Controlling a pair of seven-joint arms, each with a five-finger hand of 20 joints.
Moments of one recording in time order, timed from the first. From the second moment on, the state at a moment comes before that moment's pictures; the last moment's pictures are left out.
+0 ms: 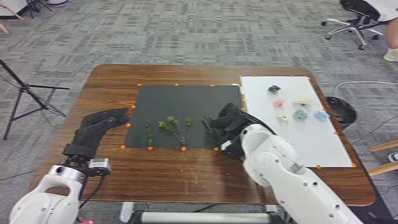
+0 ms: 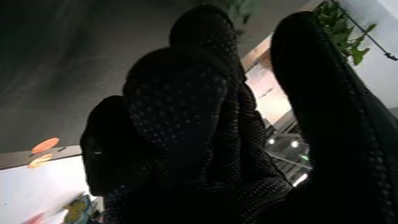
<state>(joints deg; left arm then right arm) 115.9 -63.0 -99.0 -107.5 68.2 -7.3 11.7 -79.3 -63.8 54.3 -104.1 -108.7 -1.6 37.3</state>
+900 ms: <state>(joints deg) 116.6 -63.2 -99.6 -107.7 68.2 -7.4 11.7 -94.6 -58.3 67.4 -118.7 -95.2 -1.3 36.5</state>
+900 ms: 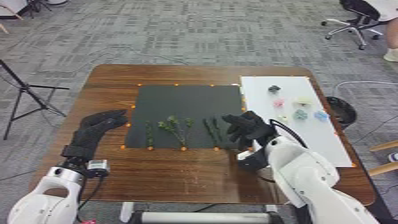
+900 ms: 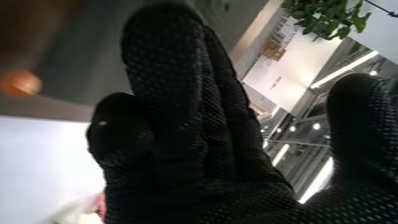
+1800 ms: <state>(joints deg) 116.7 -63.5 -99.8 -107.7 68.3 -7.5 11.7 -95.9 -59.1 65.1 -118.4 -92.8 -3.7 37.4</state>
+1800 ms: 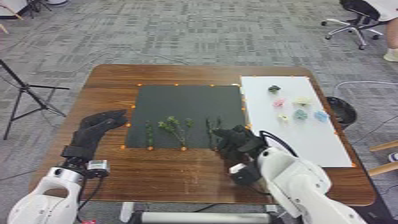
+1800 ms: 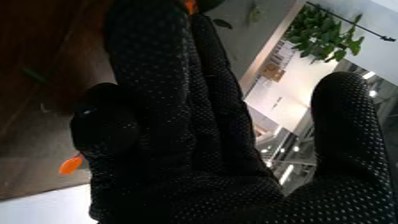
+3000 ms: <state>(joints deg) 116.6 -63.4 -99.7 -107.7 68.3 -7.4 12.4 -90.8 -45.0 68.3 -104.4 -136.1 4.1 26.5</state>
